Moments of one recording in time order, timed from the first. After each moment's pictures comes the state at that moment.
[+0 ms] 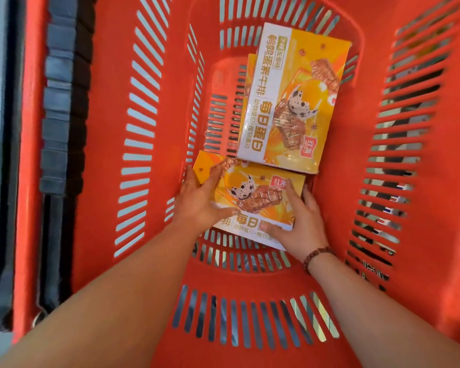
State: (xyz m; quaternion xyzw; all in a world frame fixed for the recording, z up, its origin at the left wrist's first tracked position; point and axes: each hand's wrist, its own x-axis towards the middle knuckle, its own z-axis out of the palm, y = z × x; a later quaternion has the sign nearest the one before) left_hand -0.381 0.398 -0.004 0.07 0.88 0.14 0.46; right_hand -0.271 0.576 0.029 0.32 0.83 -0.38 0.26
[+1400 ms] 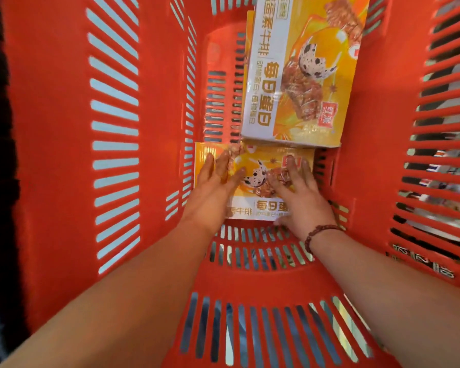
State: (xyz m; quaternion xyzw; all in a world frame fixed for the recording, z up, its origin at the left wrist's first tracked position) left_hand -0.354 0.396 -0.038 0.31 0.87 0.04 0.39; right_hand -0.263 0.574 -0.035 0.11 0.91 -0.15 0.38
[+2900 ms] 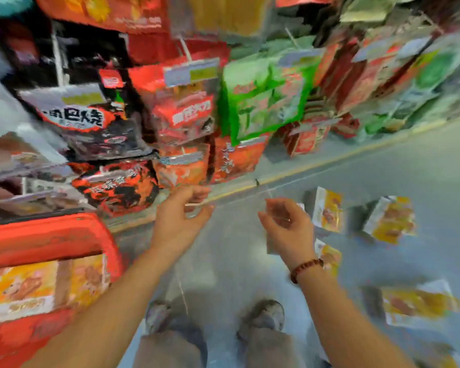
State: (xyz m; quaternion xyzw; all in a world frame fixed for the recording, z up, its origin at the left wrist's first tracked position) left_hand -0.074 0.387 0.443 0.70 0.40 0.24 0.54; right_hand 0.070 0.250 0.453 0.81 0.21 -0.23 -0.50
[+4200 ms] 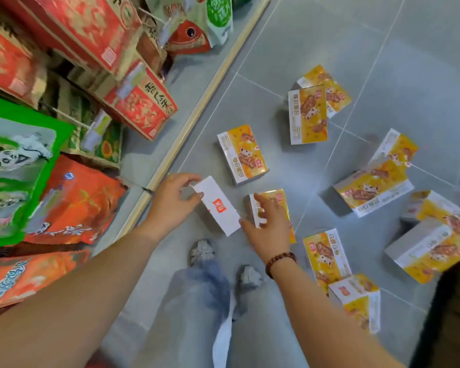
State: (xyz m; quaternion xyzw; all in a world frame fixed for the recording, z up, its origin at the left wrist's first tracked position) left_hand 0.372 0.252 0.302 0.87 0.15 -0.12 0.45; right_hand 0.352 0.050 0.313 0.86 -0.14 -0.21 -0.44
